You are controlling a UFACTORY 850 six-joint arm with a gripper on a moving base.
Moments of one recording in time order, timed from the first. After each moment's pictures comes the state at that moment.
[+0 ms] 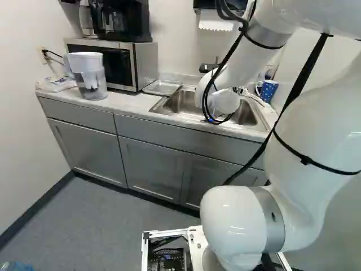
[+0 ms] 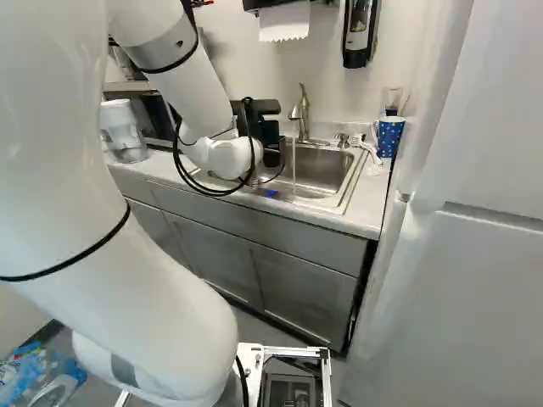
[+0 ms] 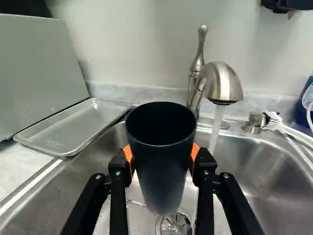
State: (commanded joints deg) arm -7.2 0.8 -33.5 0.0 44.8 0.0
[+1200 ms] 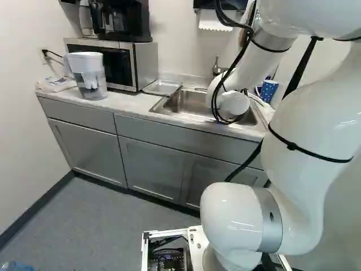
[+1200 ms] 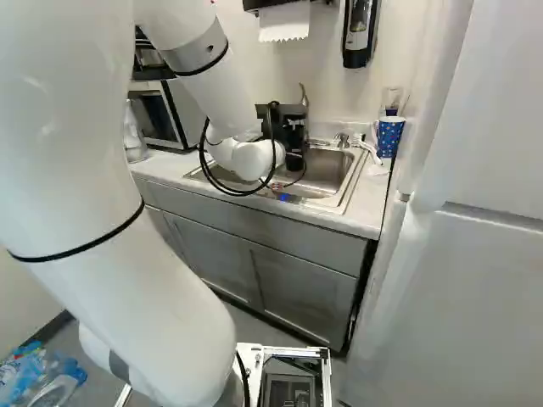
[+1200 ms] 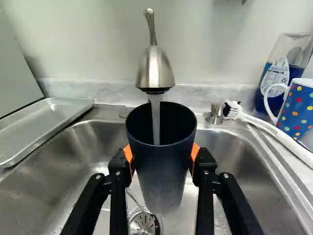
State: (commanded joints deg) arm -14.7 -2.7 -35.8 0.0 44.8 0.0
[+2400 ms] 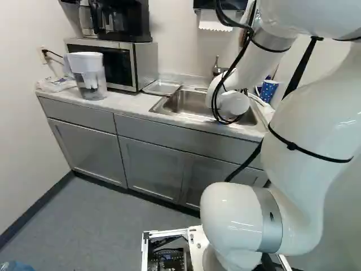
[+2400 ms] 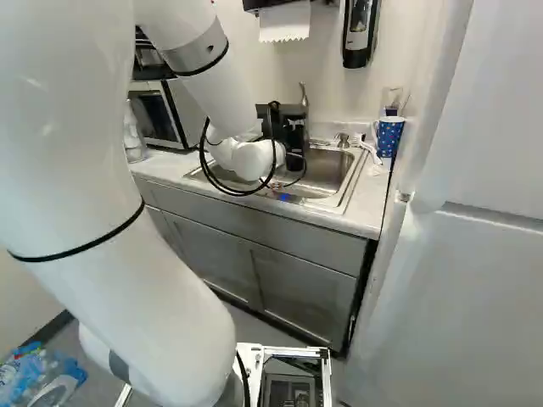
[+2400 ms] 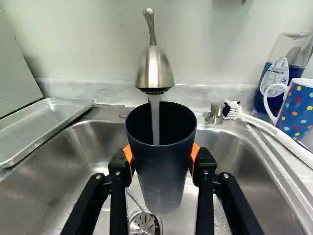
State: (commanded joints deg) arm -14.7 -2.7 -35.8 0.0 44.8 0.0
